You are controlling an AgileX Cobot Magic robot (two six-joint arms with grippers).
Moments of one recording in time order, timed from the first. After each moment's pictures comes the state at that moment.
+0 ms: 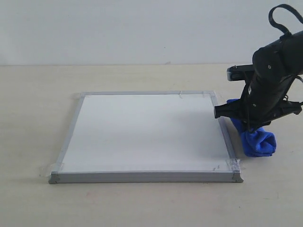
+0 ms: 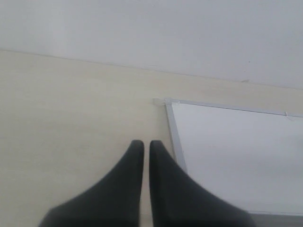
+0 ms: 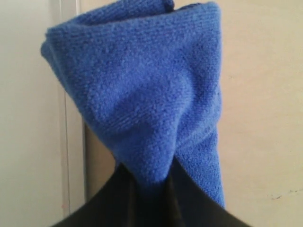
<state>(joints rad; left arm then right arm) 0.02 0.00 0.00 -0.18 0.29 0.04 0.15 1.89 -1.13 -0.29 0.63 0.49</state>
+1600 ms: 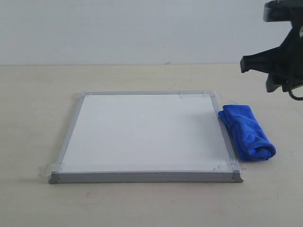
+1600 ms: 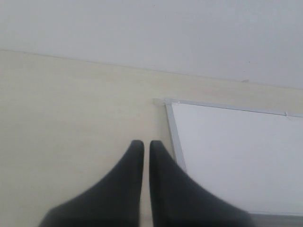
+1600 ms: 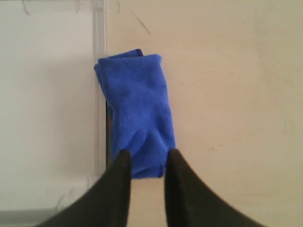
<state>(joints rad) 0.02 0.00 0.00 -0.18 0.29 0.04 0.15 1.45 -1.13 -0.22 0.88 0.40</state>
